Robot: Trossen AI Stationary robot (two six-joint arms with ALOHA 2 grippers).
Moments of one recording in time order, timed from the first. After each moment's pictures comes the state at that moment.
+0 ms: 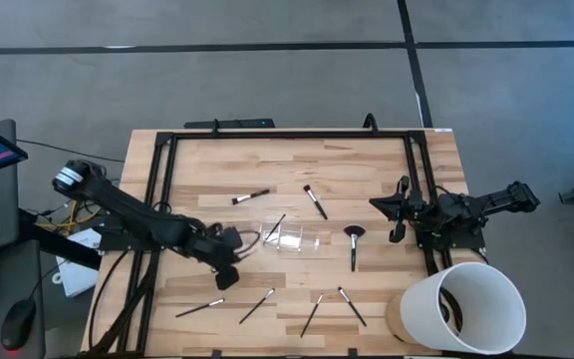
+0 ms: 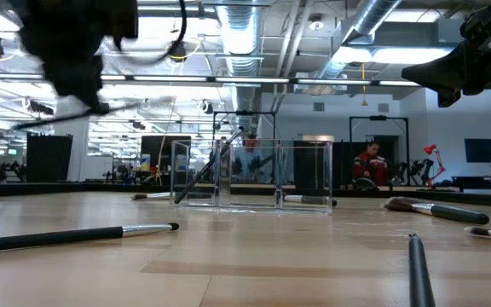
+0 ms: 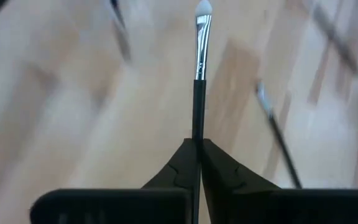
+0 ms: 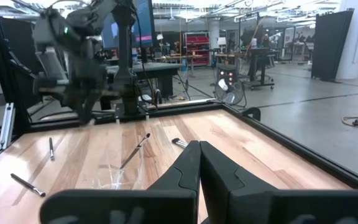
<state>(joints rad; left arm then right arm) -0.48 1.32 0.83 -0.52 -0.26 -0.77 0.27 0.02 0.02 0.04 0.49 -0.02</state>
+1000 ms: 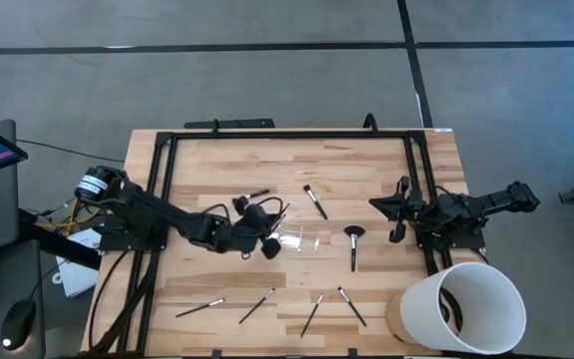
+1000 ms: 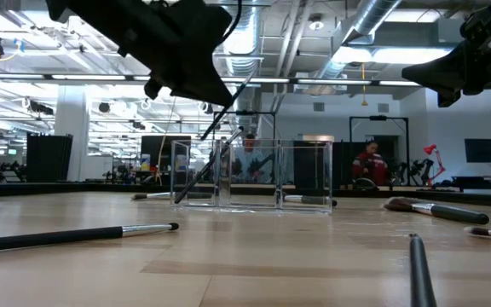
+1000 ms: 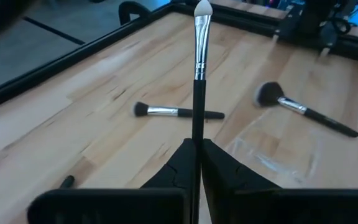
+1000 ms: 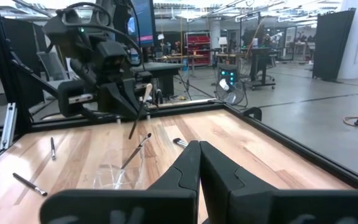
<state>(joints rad) -0.33 1.58 0.83 0.15 -0.79 -0.44 0.27 0.02 0.02 0.04 0.49 -0.02</state>
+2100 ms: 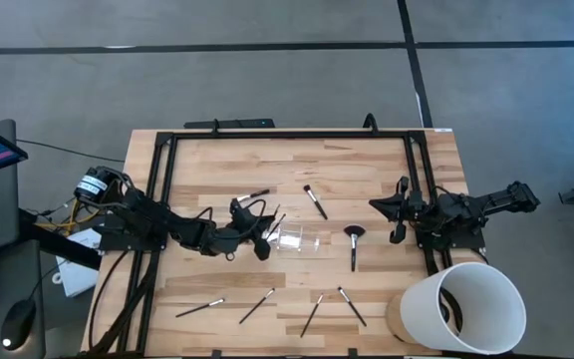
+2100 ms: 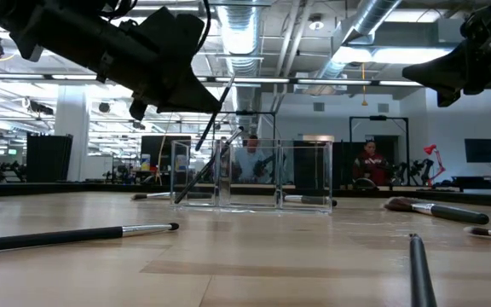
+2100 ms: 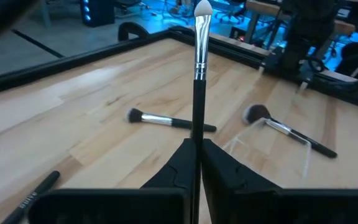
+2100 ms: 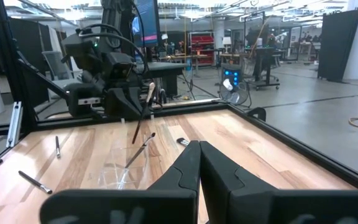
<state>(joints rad) -0.36 1.58 0.59 0.59 -0.82 -0.42 0.27 0.02 0.02 0.04 0.47 -0.02</state>
